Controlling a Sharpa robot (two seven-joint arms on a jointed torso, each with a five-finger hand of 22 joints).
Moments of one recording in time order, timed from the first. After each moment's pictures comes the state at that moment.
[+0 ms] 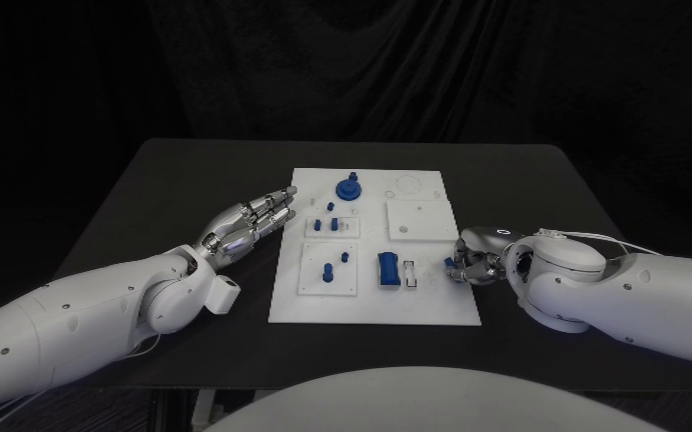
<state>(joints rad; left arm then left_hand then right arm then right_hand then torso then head) 0.98 -0.84 -0.21 1.32 -0.24 0.13 0.66 1.56 0.28 -0.16 0.25 0.47 0.23 0.08 0.03 0.03 0.03 0.08 0.07 0.02 0.00 0.07 0.01 0.00 0.17 0.00 0.20 0.00 0.00 1.04 -1.04 -0.24 1.73 -1.47 -0.23 -0.51 1.26 -0.02 0.24 0.13 0.66 0.81 0.09 0.45 0.79 1.46 0.01 1.57 1.31 1.47 -0.06 1.55 1.31 0.09 1.44 0.05 1.05 1.31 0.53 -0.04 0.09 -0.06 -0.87</state>
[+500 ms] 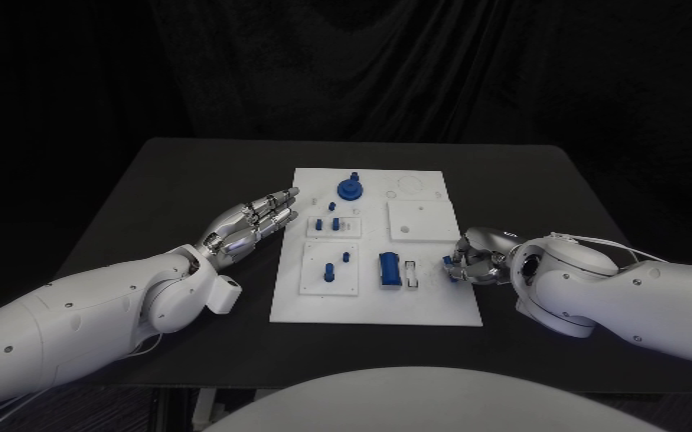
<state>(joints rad) 0.98 -0.83 -0.21 1.32 -0.24 0.14 0.65 1.56 0.28 -0.16 0.25 0.47 0.23 0.08 0.03 0.03 0.03 0.08 0.08 0.02 0.00 0.08 0.01 0.00 0.17 0.00 0.20 0.00 0.00 1.04 -1.07 -0.24 1.74 -1.29 -0.31 -0.45 1.27 -0.02 0.27 0.13 0.64 0.82 0.10 0.42 0.56 1.46 0.02 1.57 1.31 1.47 -0.05 1.55 1.31 0.09 1.43 0.05 1.05 1.31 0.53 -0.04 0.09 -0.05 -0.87</state>
